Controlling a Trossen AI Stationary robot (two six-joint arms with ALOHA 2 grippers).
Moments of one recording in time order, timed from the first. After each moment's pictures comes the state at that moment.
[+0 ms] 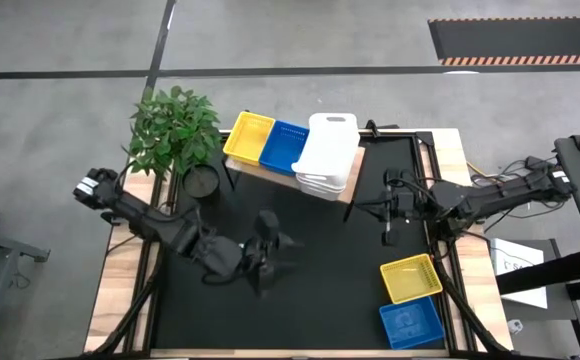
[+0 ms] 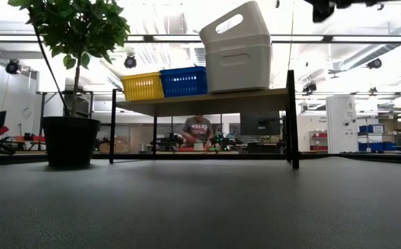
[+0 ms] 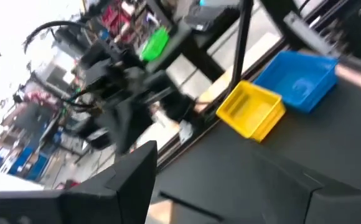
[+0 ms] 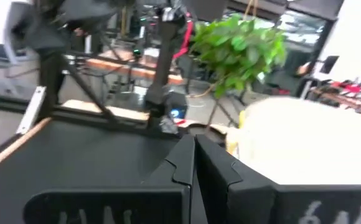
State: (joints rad) left arm -0.48 1.50 1.39 -0.14 -0.53 0.63; right arm 0.20 0.77 0.51 0.27 0.24 -0.23
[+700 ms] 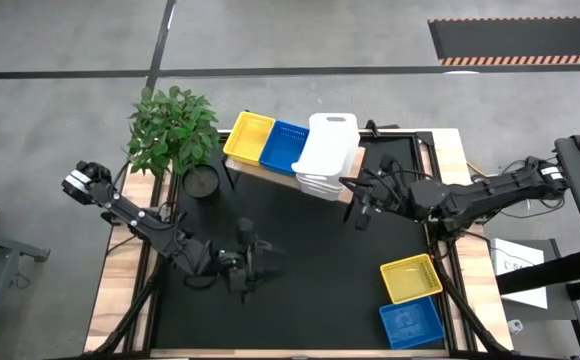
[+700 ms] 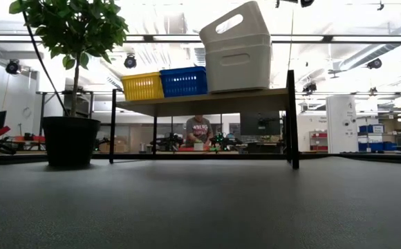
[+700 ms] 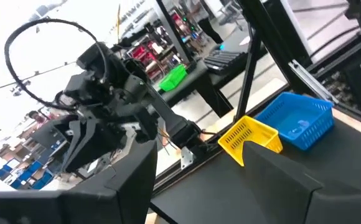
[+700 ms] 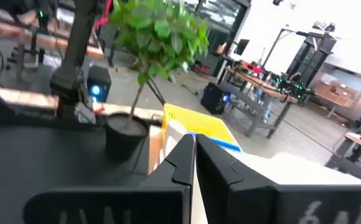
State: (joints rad) left arm -0.57 1.37 0.98 0.39 -0.59 0.64; right arm 0.20 1.03 0.76 0.25 0.60 -0.34
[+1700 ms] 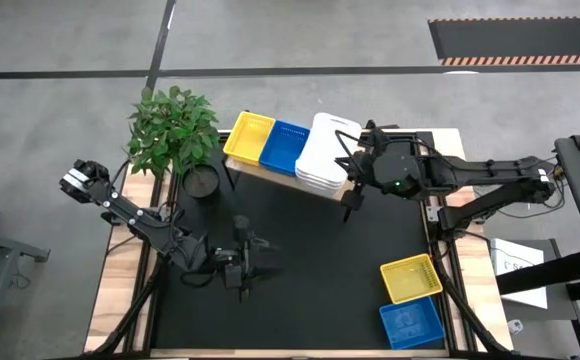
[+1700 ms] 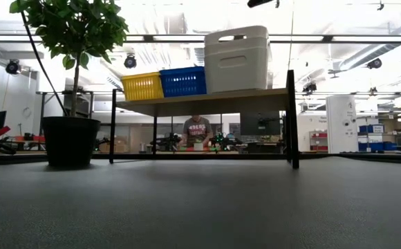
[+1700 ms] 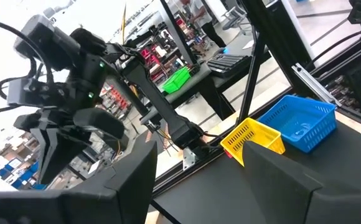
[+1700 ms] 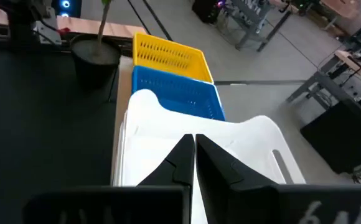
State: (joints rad) left arm -0.57 1.33 0.93 0.44 -0.58 0.64; right arm 0.06 1.26 1.33 -0.59 0.60 -0.10
